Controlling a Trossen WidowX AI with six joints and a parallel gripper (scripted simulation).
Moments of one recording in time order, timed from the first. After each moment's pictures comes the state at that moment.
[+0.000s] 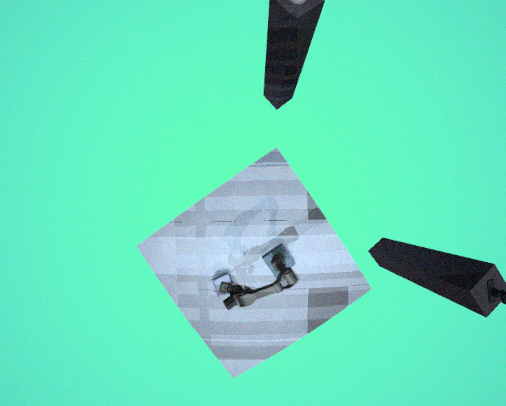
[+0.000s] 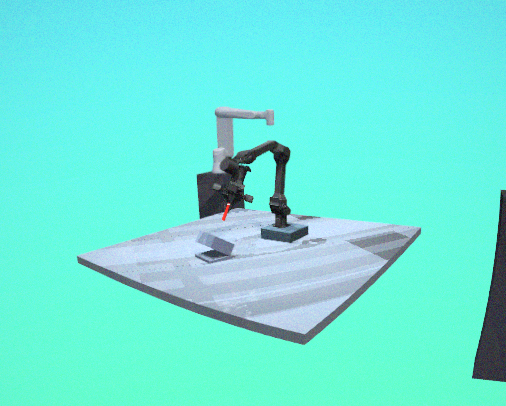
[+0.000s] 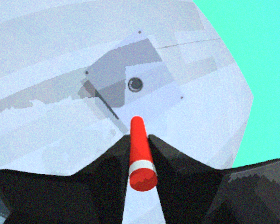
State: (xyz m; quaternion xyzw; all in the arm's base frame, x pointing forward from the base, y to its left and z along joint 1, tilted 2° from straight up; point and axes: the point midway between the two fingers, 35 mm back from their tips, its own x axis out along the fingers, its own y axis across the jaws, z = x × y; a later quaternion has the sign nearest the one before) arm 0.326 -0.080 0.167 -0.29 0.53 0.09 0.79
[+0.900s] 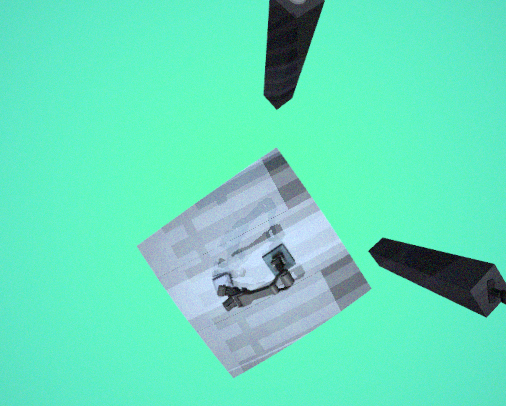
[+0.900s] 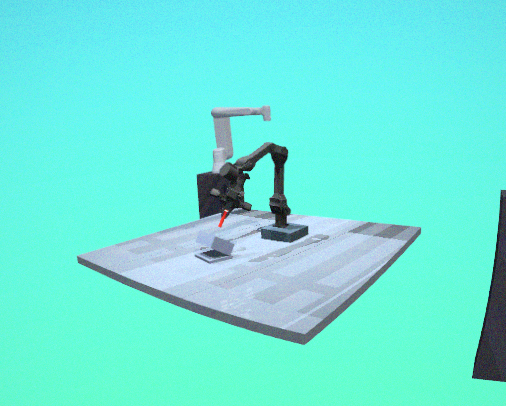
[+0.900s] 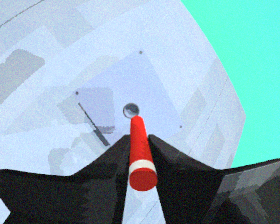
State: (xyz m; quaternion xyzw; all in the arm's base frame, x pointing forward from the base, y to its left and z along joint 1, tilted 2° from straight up) arm 0.359 -0.071 0.146 -0.33 0.49 0.11 0.80
